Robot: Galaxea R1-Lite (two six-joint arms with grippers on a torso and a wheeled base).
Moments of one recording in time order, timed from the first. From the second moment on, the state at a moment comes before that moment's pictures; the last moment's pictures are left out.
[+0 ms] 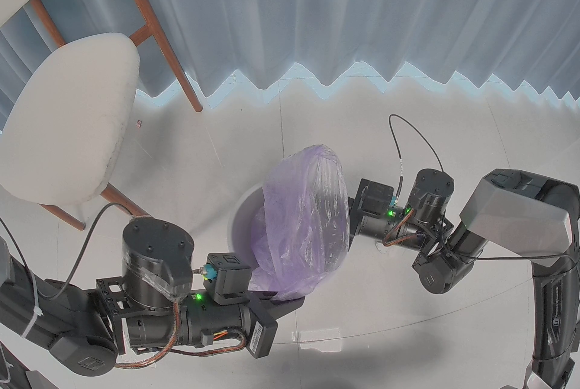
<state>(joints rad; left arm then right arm) -0.79 1.69 -0.49 -0.77 -0.23 -0.10 0.34 2.36 -0.99 -1.47 0.72 -0.19</state>
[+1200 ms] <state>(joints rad) -0.81 1.73 -0.49 -0.78 -0.31 -0.05 0.20 2.39 -1.14 -1.49 0.72 -0.19</state>
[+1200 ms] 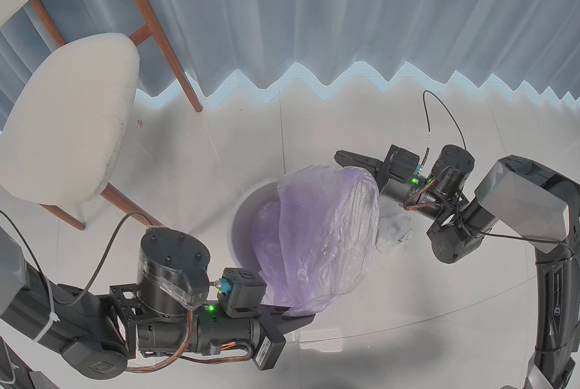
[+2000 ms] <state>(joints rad) -0.74 1.77 -0.50 -0.79 -0.31 -0.05 0.36 2.40 -1.08 -1.51 0.72 -0.18</state>
